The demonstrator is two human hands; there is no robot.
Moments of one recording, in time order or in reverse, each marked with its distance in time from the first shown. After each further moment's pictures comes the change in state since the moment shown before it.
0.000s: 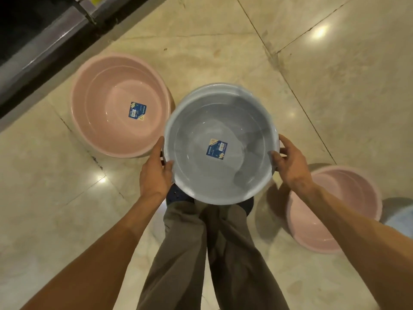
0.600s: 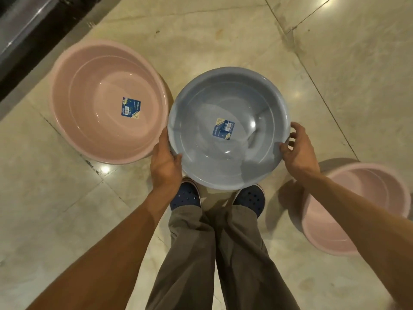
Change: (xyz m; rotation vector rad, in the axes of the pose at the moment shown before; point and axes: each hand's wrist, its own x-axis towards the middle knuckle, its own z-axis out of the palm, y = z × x) left_hand 0.061 -0.015 0.038 -0.093 0.004 0.042; right_hand 0.057 0.010 0.031 -0.091 0.050 0.042
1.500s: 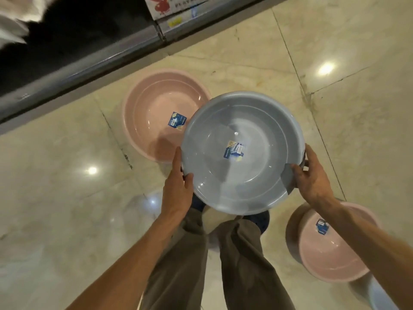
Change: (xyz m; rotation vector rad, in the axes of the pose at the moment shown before) left_hand -0.075 0.008 -0.117 -0.089 0.015 -0.091; right_hand -0.100 -0.139 -0.021 -0.005 -0.050 -0.158
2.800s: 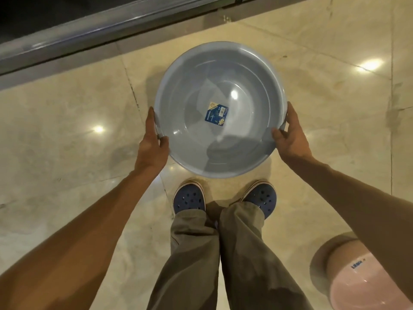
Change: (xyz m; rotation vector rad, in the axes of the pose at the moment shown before) left_hand 0.168 -0.101 -0.116 0.010 0.122 -0.262; right_hand 0.149 -0.093 0.198 -0.009 -0.244 -0.247
